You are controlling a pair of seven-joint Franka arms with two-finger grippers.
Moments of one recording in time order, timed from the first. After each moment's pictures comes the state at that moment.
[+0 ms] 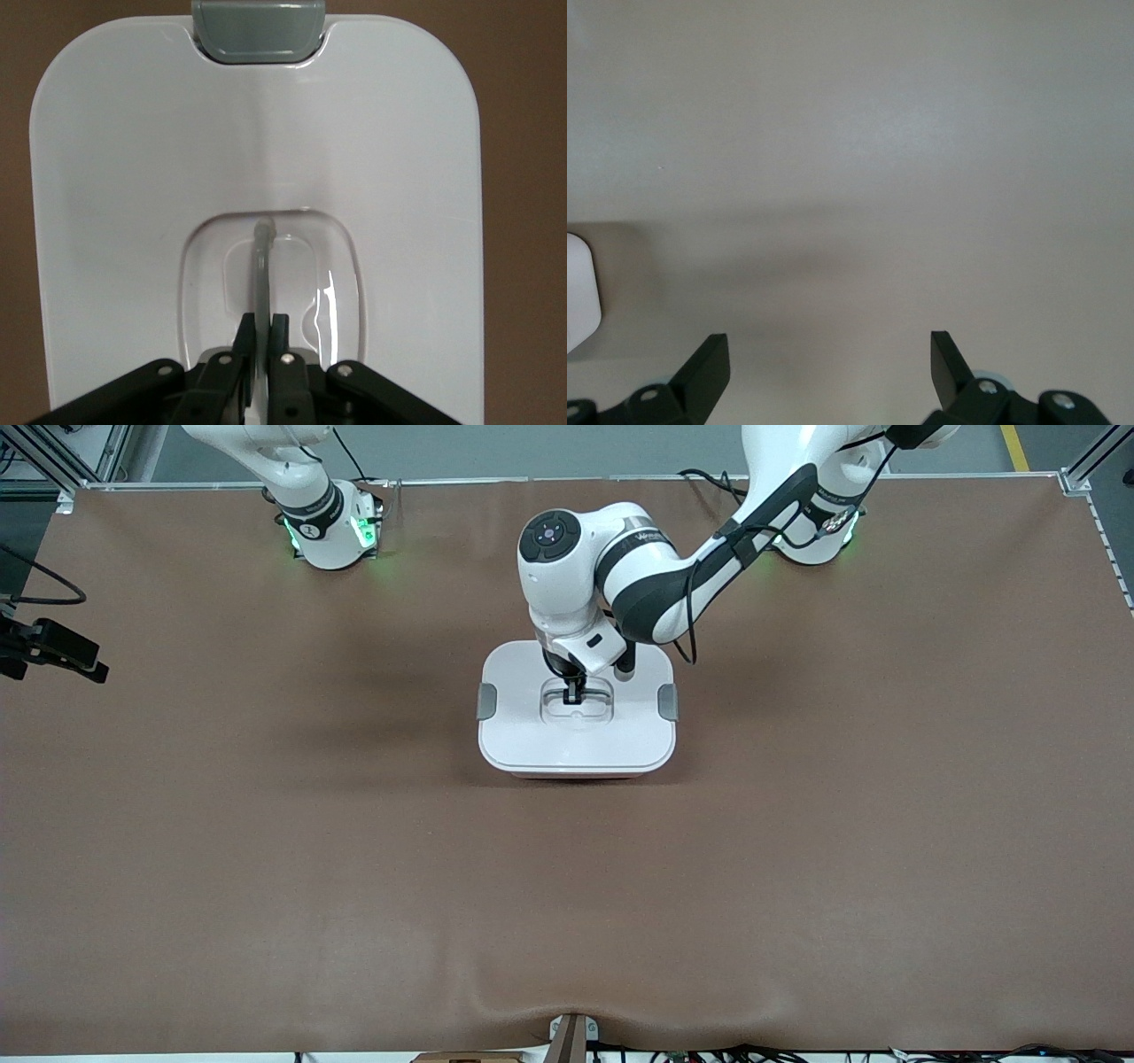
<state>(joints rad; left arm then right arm) -0.38 0.59 -0.65 -1.55 0.48 1.97 -2.65 -0.03 0.05 -0.04 -1.48 -0.02 1.51 -0.03</state>
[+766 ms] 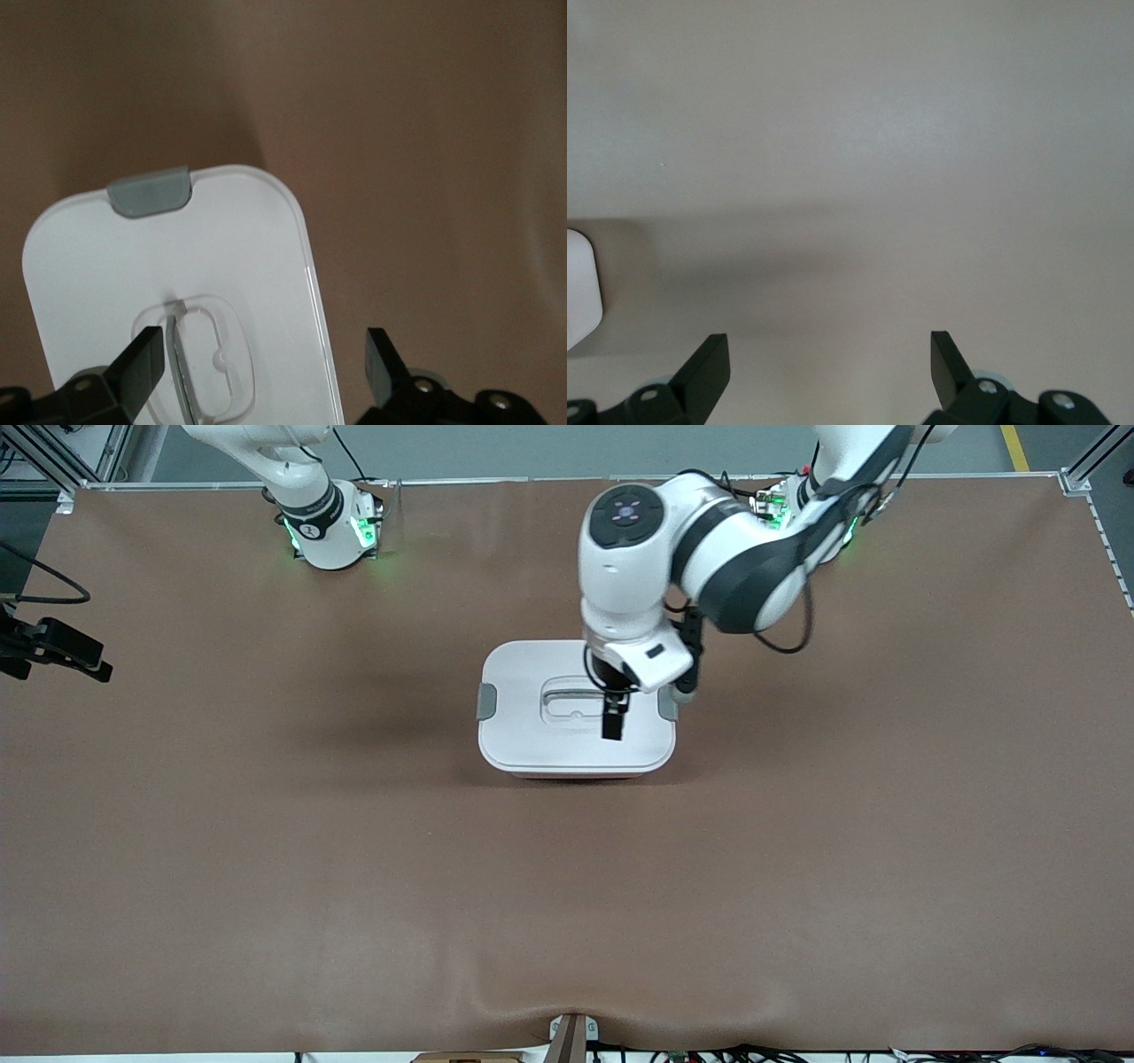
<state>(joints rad) -0.20 0.45 -0.65 -1.44 0.36 1.84 -2.20 -0.03 0.05 -0.04 -1.48 -0.02 1.51 -0.03</state>
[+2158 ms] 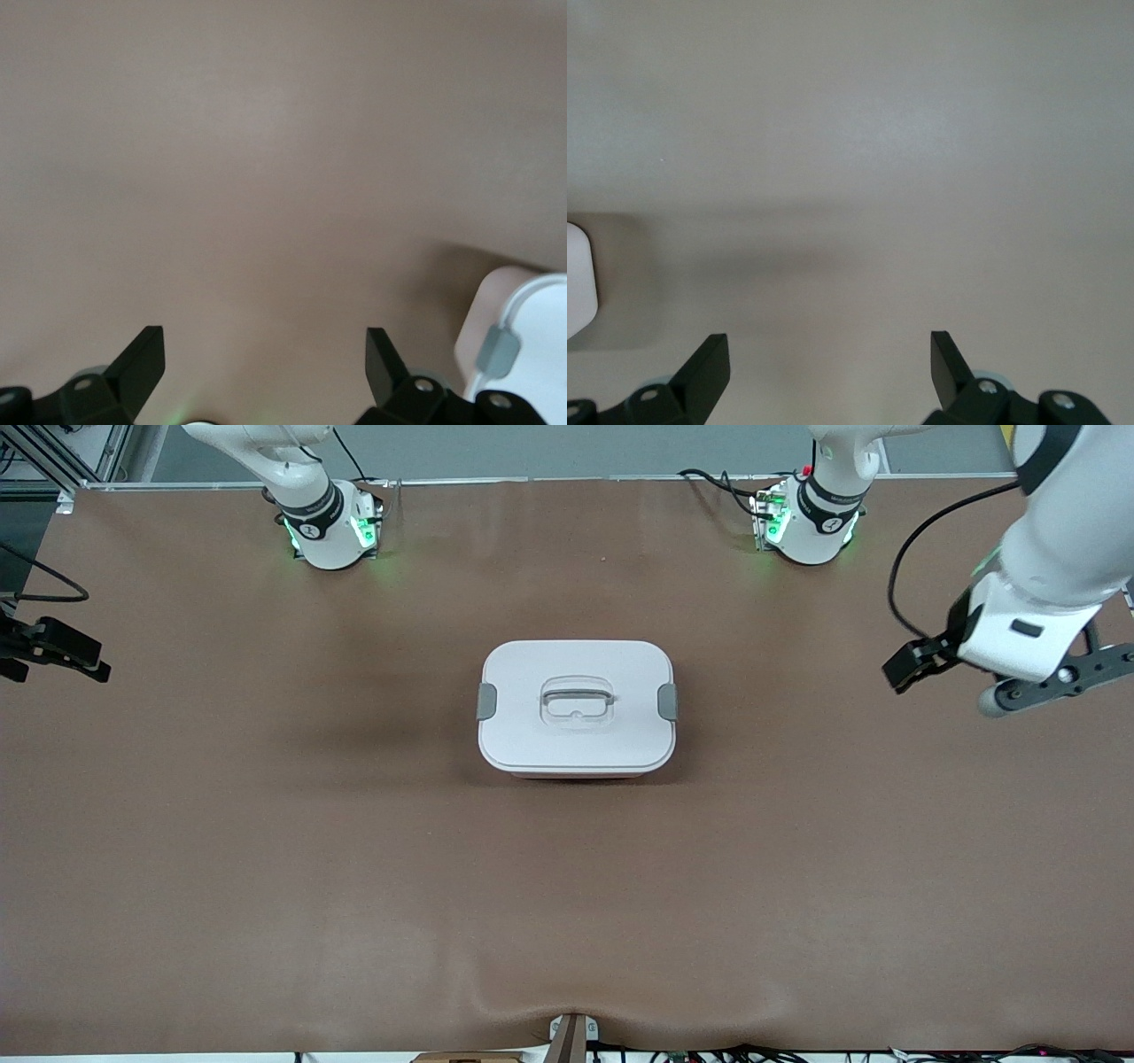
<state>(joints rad) 0.07 0.08 -0.32 -1.47 0.15 1.47 -0.47 -0.03 0.05 -0.04 -1.48 -0.02 1.51 -0.05</state>
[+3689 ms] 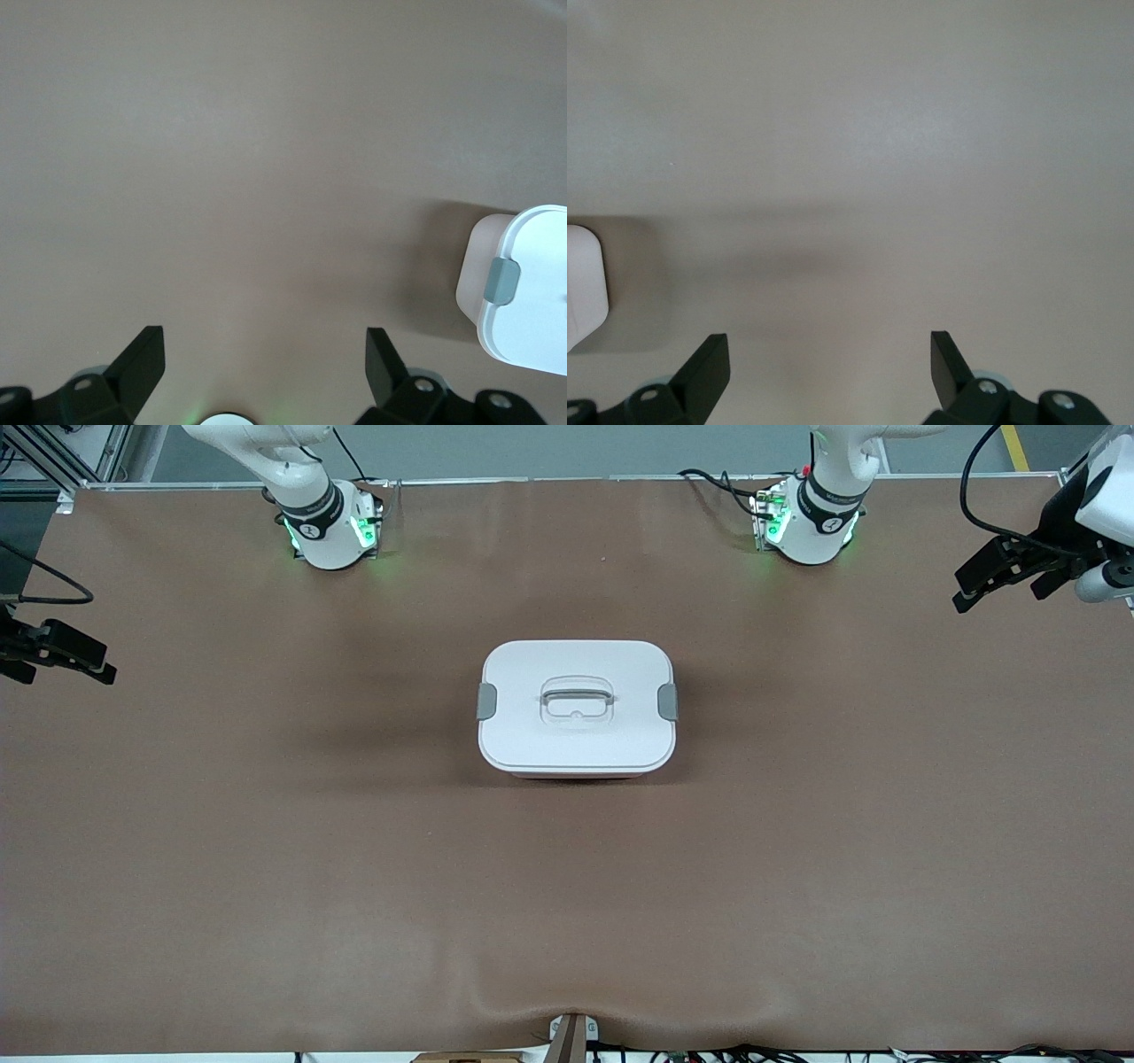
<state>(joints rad) -0.04 -0.21 -0.06 -1.73 0.00 1.55 -0.25 -0.03 0.05 -0.04 -1.48 0.00 1.52 -0.05</state>
